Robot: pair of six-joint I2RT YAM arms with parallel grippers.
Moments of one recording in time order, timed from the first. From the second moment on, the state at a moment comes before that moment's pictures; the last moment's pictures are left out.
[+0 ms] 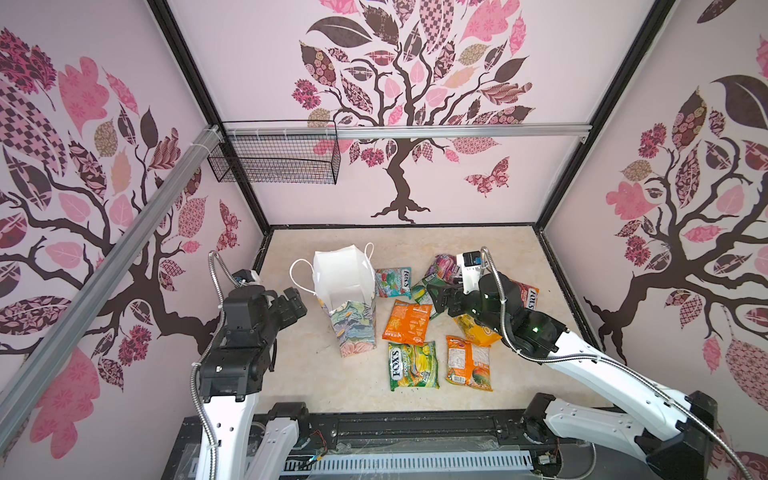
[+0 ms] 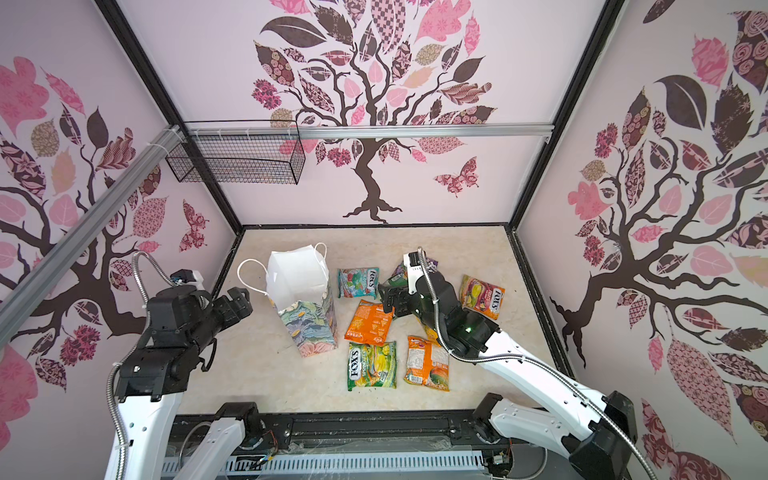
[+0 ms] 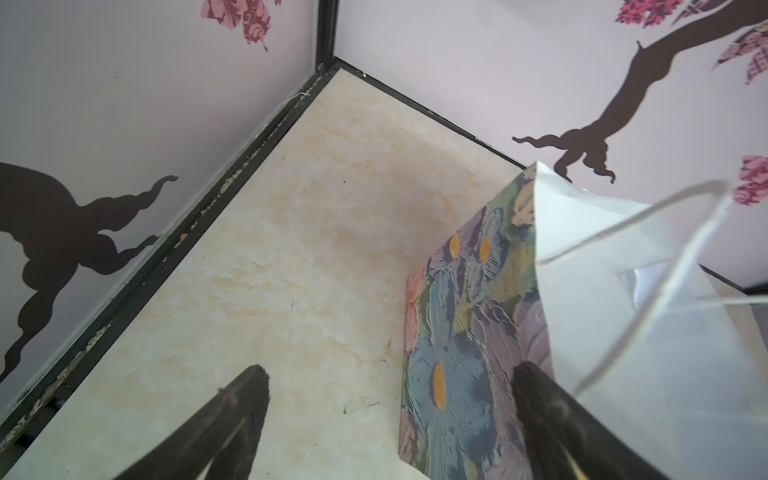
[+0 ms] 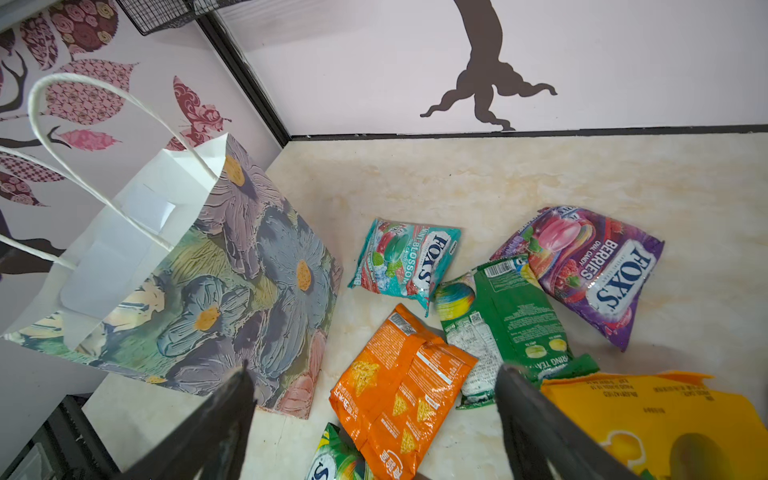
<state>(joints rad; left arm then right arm) 0.00 0.71 1.09 -0.96 -0.12 -0.41 0.77 1.04 0.91 -0.25 0.17 0.44</state>
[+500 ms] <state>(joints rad) 0.00 0.63 1.11 -0.92 0.03 -0.40 0.62 1.11 0.81 -0.22 0.01 0.56</state>
